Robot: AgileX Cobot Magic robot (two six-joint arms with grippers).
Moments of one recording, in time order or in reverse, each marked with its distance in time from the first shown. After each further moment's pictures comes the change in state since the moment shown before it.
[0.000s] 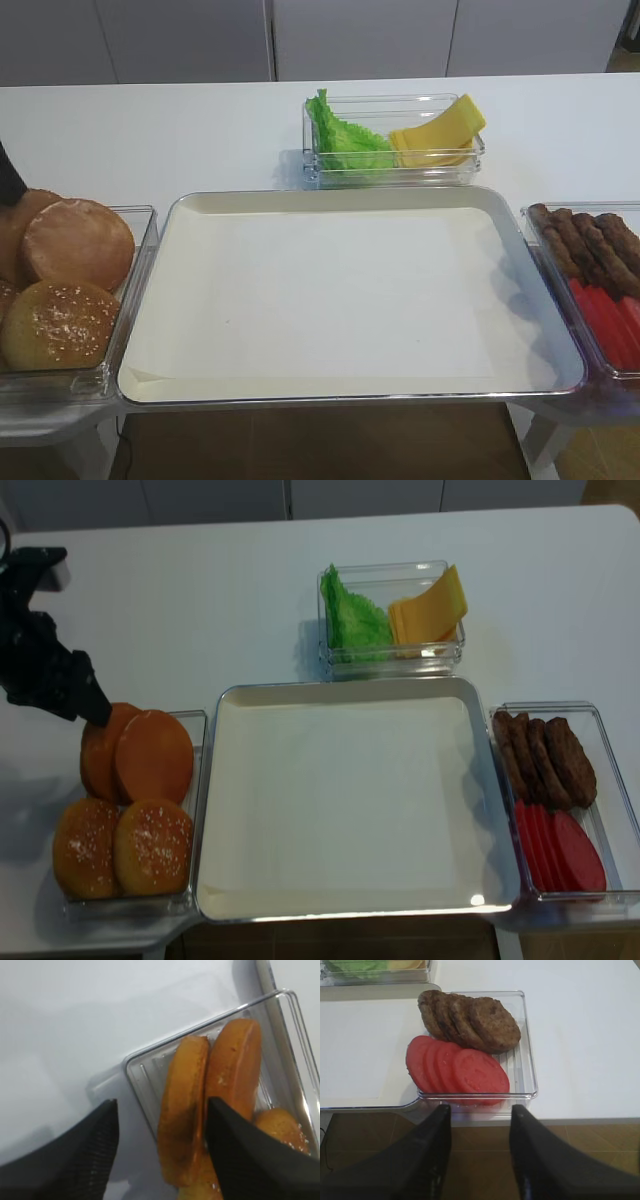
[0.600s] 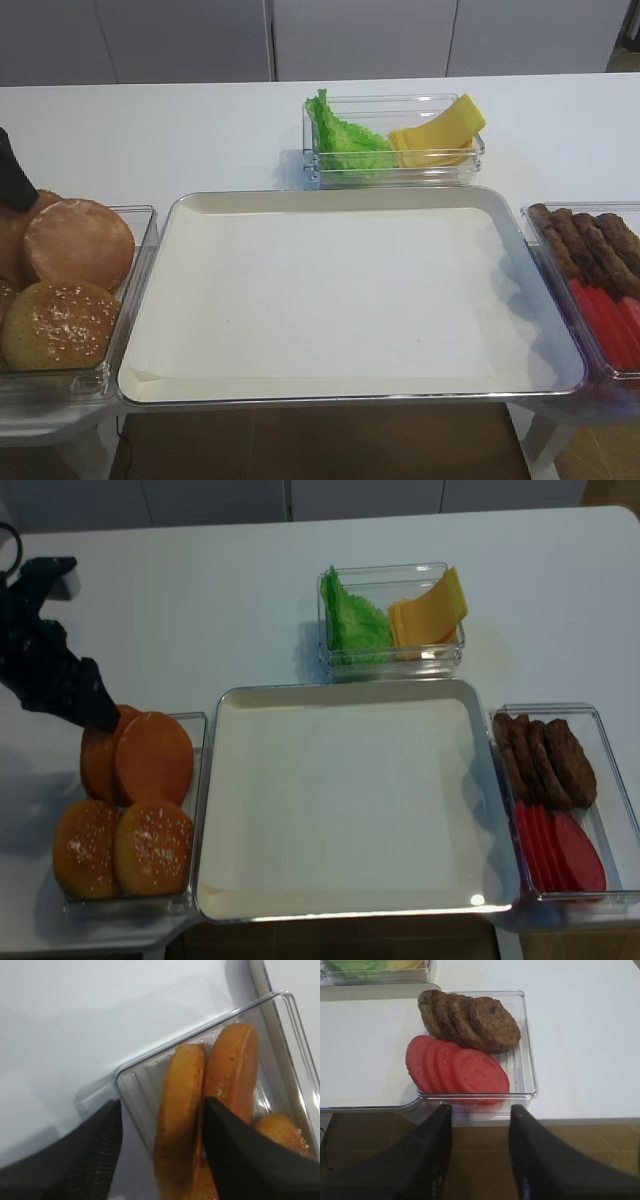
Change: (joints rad) left arm 0.000 0.041 0.000 -0.038 -0.004 0.048; right arm 0.000 0.000 0.002 0.000 0.000 0.000
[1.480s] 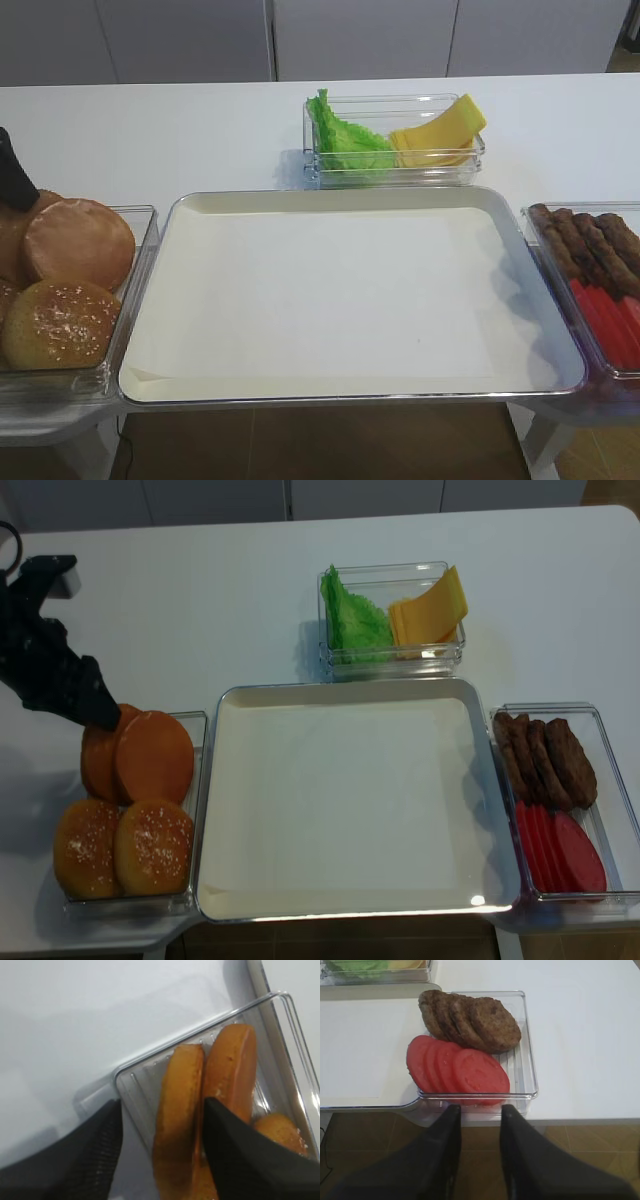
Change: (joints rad) left arm -0.003 0.000 0.000 -0.004 0.000 0.003; right arm 0.000 0.000 0.000 0.000 0.000 -0.004
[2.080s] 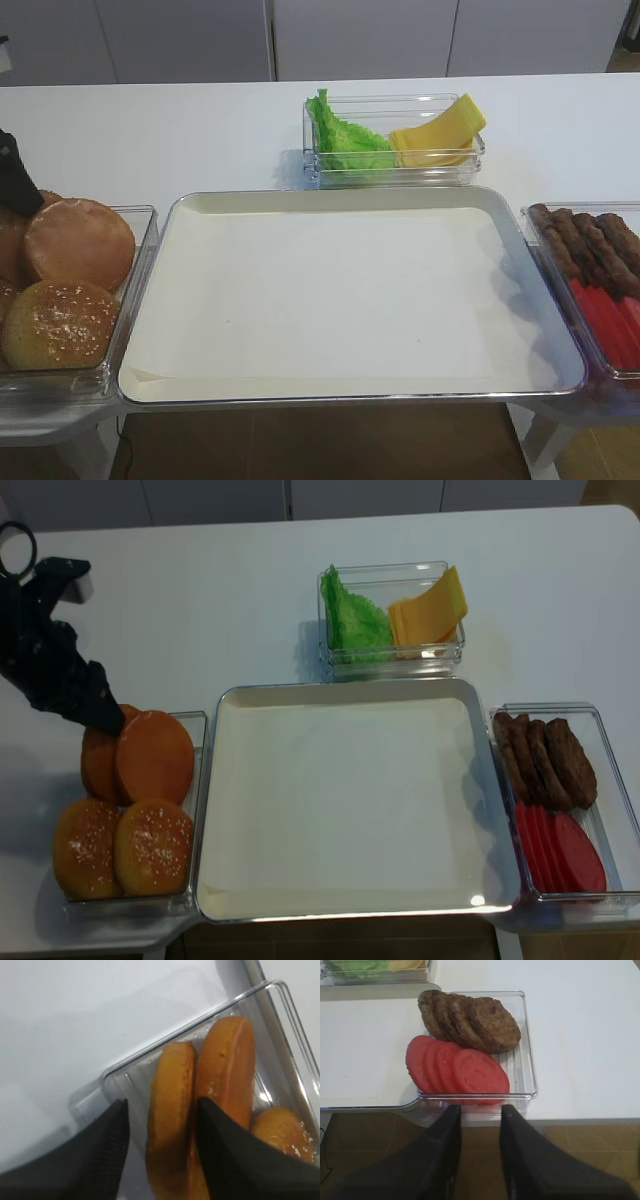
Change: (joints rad) left arm -0.032 0.000 0.000 0.035 0.000 0.016; right arm 0.000 0.000 0.000 0.000 0.000 0.000
